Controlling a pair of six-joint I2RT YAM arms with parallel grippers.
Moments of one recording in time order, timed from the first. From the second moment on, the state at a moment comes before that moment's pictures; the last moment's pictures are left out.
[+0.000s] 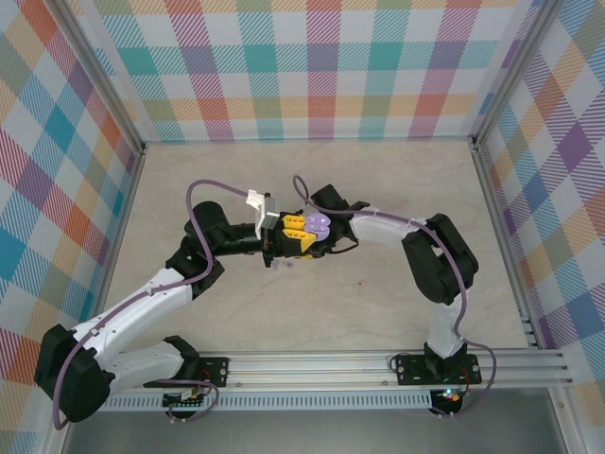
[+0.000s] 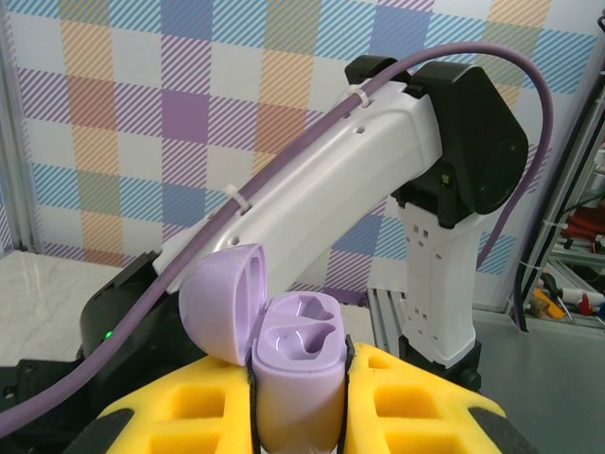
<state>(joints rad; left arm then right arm) -0.64 1.08 0.79 0.39 0.84 -0.18 0.67 1.95 1.29 -0.41 -0.69 0.50</state>
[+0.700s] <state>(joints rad) -0.64 1.08 0.79 0.37 0.84 -0.18 0.73 2.12 1.46 -0.54 -0.69 0.49</state>
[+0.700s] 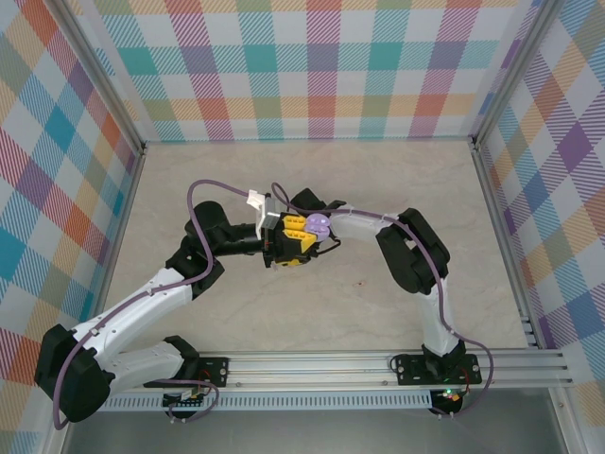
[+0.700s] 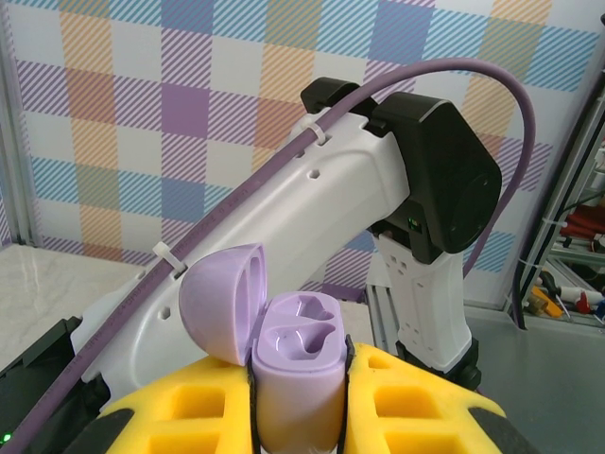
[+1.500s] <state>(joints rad) -0.64 1.09 0.79 0.35 0.84 -0.18 0.73 2.08 1.50 -0.79 -0.39 0.41</state>
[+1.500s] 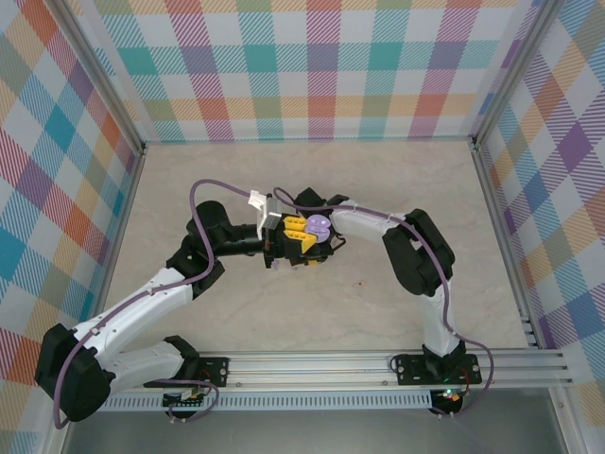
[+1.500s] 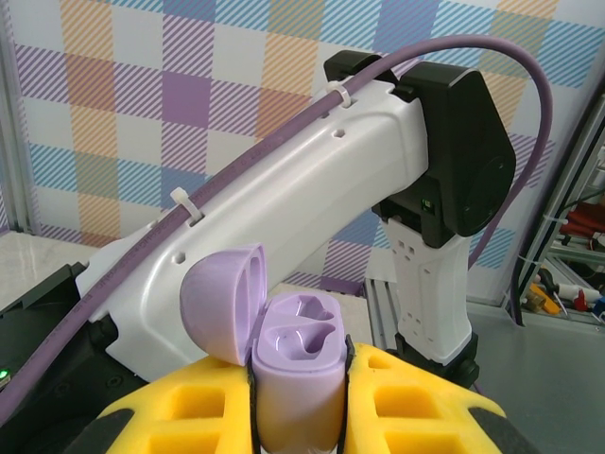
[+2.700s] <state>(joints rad) -0.64 1.09 0.79 0.33 0.84 -0.16 0.83 2.20 1.68 -0.92 -0.18 0.44</state>
